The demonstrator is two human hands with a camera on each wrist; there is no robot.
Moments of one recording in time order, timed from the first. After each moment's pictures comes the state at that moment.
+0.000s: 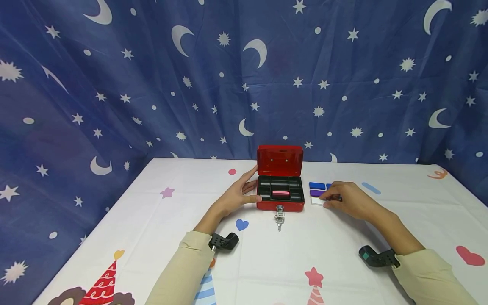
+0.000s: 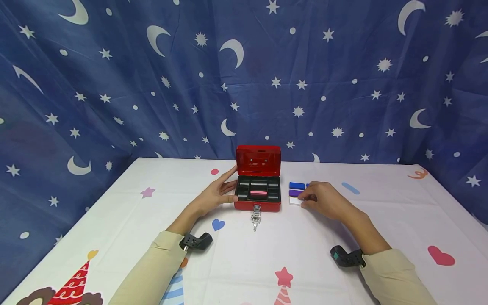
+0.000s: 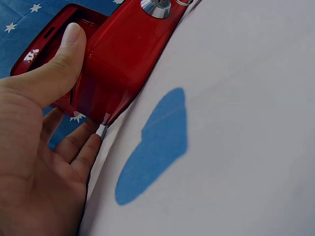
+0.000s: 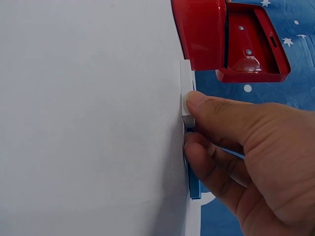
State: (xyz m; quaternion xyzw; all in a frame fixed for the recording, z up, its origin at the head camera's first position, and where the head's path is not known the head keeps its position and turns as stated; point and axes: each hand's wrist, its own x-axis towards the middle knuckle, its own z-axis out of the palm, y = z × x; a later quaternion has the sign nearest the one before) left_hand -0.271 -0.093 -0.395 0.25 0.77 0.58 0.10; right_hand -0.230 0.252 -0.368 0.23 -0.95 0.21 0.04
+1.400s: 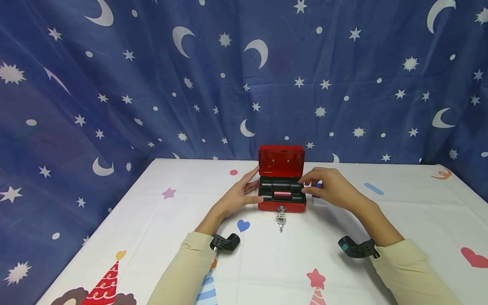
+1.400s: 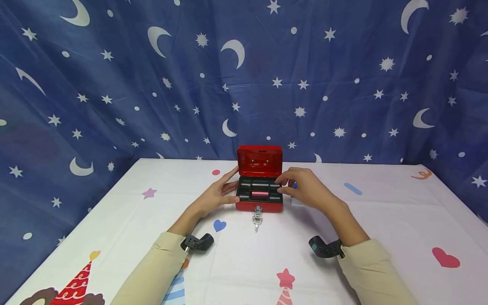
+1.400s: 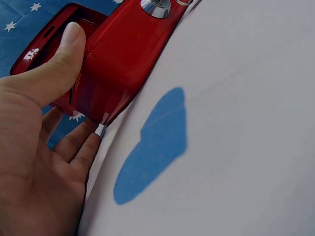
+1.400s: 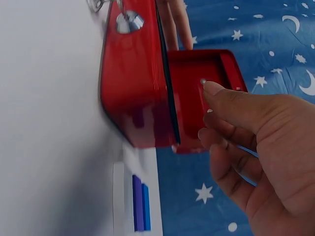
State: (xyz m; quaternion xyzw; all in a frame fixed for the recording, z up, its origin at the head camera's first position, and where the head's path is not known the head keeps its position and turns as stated) left_hand -0.255 -0.093 -0.370 0.27 0.75 0.60 0.12; right_hand -0.240 0.202 -0.334 0.30 -0.92 0.25 0.10
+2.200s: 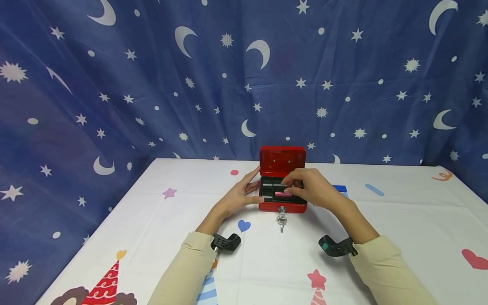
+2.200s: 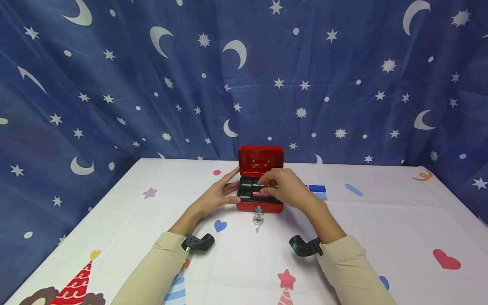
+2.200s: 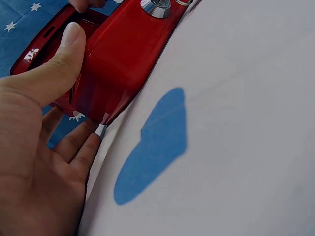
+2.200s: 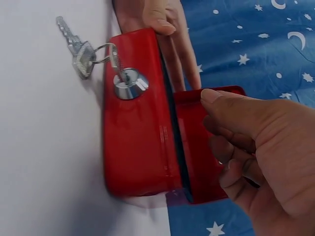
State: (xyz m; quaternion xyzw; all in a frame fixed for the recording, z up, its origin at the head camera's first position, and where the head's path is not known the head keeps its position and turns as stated) left_hand -0.271 -0.094 -0.394 0.25 0.76 0.58 0.11; right_hand -0.244 0.158 -0.334 0.30 -0.91 0.28 0.08
